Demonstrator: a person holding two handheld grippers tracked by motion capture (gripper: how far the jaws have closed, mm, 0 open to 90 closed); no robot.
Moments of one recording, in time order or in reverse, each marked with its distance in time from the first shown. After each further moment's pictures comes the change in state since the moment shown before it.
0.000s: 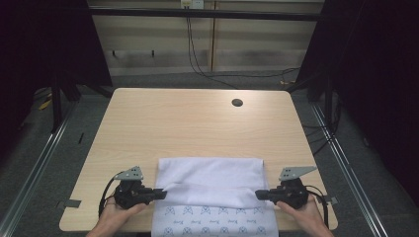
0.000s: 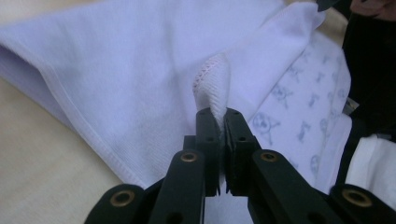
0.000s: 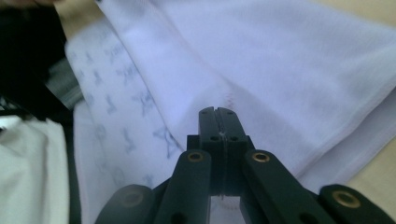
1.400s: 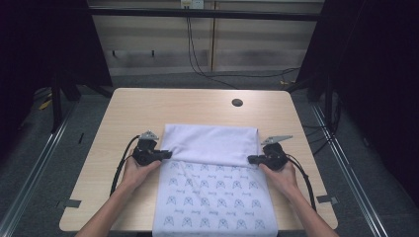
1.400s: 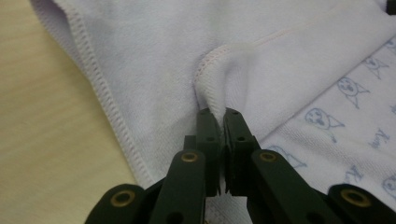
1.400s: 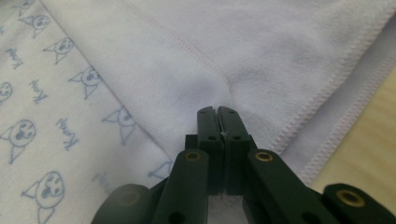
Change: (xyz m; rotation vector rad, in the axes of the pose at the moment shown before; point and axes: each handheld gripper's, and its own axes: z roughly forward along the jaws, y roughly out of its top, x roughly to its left) left arm 0.105 0.077 0.053 -0.024 0.253 -0.025; right arm -0.093 0.058 0.061 0.001 -0.252 0.092
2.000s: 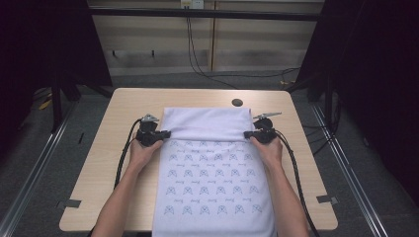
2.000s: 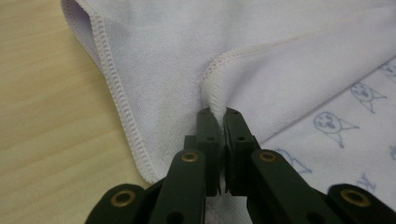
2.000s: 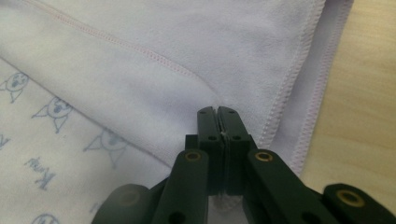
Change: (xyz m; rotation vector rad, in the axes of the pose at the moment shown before) left arm 0.043 0.033 0.032 -0.094 0.136 -0.033; right arm -0.043 0.062 0.050 -0.033 -0.164 0.125
